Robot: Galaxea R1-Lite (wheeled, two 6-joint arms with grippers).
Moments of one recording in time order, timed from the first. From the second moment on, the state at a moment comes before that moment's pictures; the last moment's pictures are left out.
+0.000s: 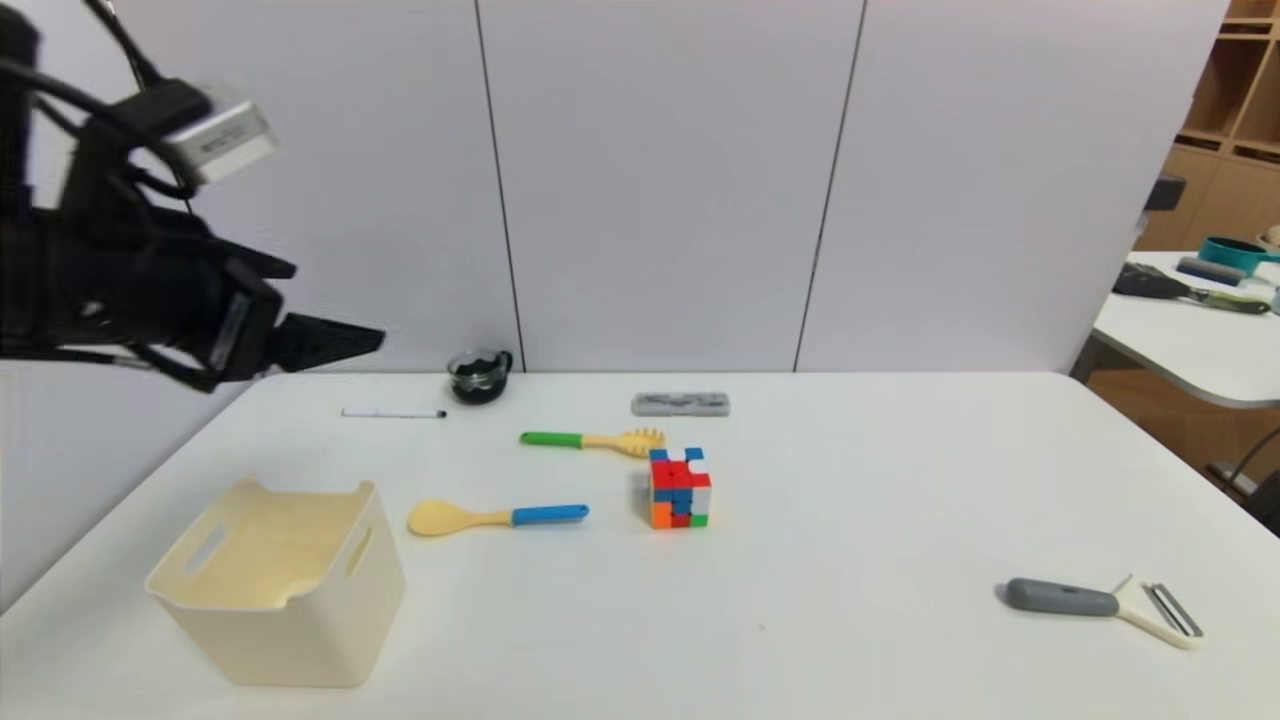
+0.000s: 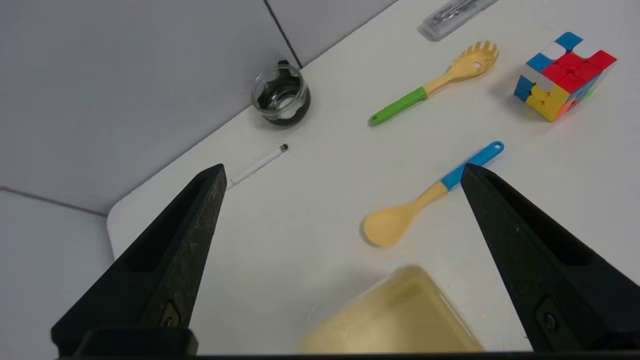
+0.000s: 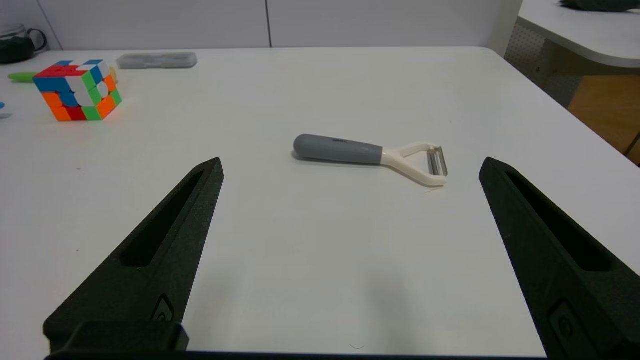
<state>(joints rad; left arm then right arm) -0.19 1.41 -1.30 0.33 -0.17 0.41 0.00 0.00 0.00 0.00 0.00 0.00</state>
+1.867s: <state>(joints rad) -0.44 2.50 -1.98 -0.22 -0.51 0.19 0.00 0.00 0.00 0.00 0.00 0.00</state>
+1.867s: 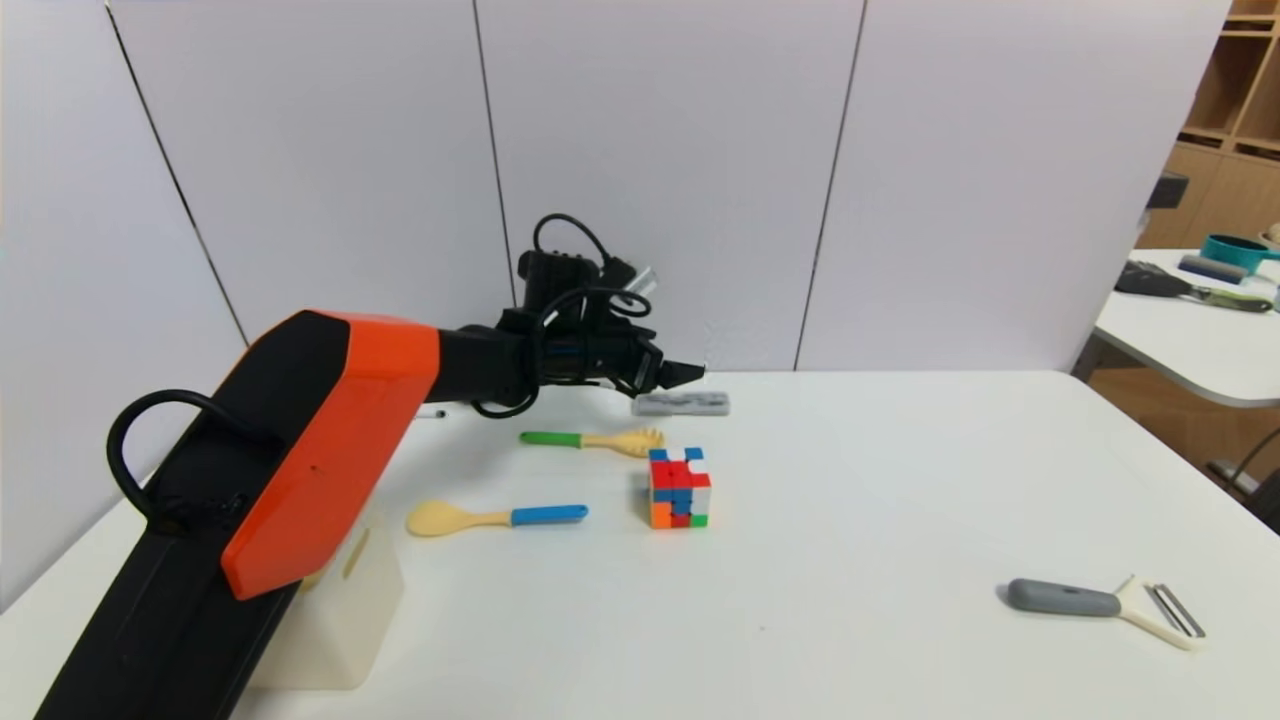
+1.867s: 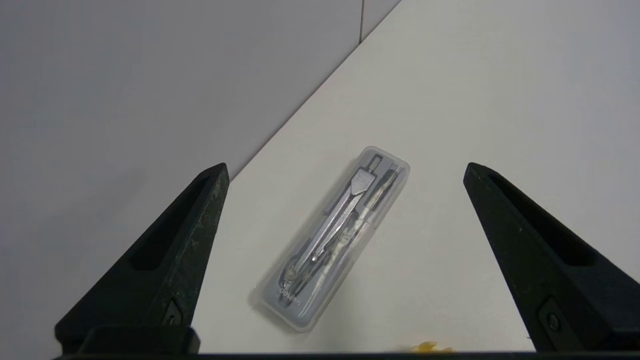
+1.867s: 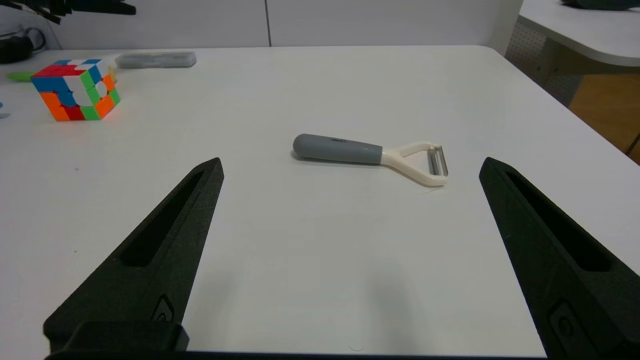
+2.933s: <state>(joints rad) -0.44 2.58 -1.98 -0.16 -0.51 0.19 0.00 0.00 0.00 0.00 0.00 0.00</state>
